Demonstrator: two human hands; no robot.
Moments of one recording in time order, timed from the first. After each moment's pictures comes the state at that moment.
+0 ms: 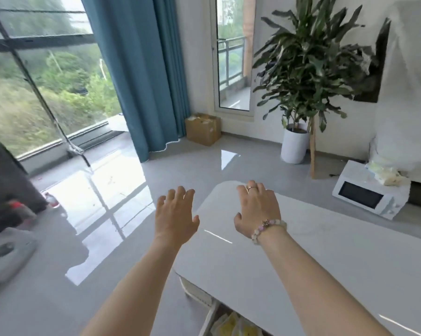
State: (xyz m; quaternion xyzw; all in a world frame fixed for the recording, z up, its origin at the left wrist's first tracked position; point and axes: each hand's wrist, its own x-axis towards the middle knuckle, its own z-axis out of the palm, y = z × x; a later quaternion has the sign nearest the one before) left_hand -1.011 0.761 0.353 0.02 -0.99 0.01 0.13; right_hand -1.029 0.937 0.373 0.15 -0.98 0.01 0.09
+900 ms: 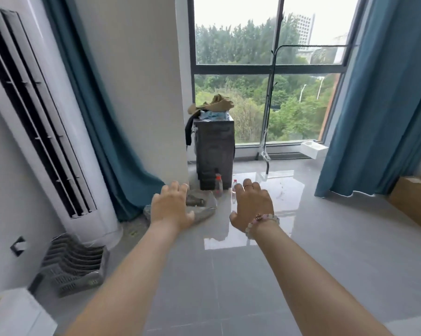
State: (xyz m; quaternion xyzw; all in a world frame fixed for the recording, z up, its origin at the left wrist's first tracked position) left_hand -0.741 0.308 0.414 0.47 -0.87 0.08 0.15; right_hand -0.889 0.410 0.430 0.54 -0.83 0.05 0.13
